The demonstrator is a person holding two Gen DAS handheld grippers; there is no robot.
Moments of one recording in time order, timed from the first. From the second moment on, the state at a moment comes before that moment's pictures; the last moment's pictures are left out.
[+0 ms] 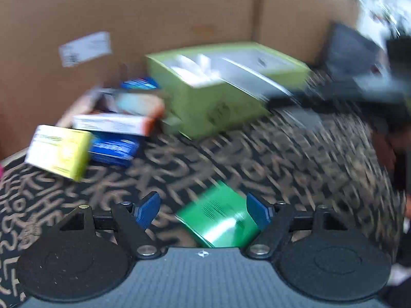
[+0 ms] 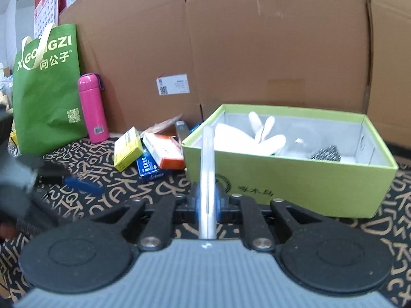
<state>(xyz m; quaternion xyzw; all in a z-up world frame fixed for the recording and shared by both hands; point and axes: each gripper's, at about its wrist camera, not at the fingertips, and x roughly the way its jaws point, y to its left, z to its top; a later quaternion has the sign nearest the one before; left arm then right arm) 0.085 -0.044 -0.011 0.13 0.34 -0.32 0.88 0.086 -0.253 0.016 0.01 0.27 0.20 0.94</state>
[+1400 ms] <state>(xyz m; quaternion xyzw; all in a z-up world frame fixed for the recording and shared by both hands) 0.216 -0.157 0.065 0.04 0.25 -0.30 0.92 0.160 -0.331 0.054 0.01 0.23 0.06 0.97</state>
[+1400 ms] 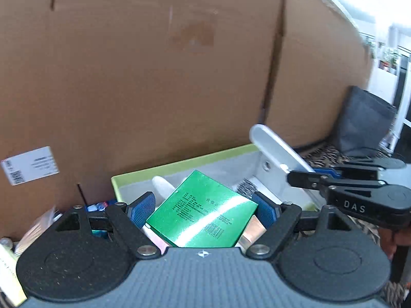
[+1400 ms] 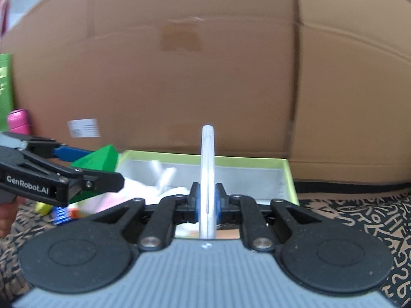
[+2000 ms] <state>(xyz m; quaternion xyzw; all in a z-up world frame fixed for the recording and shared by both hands) 0.246 -0.167 0.035 0.00 0.30 -0.28 0.91 0.189 -0.366 0.015 0.03 0.24 0.03 0.97</state>
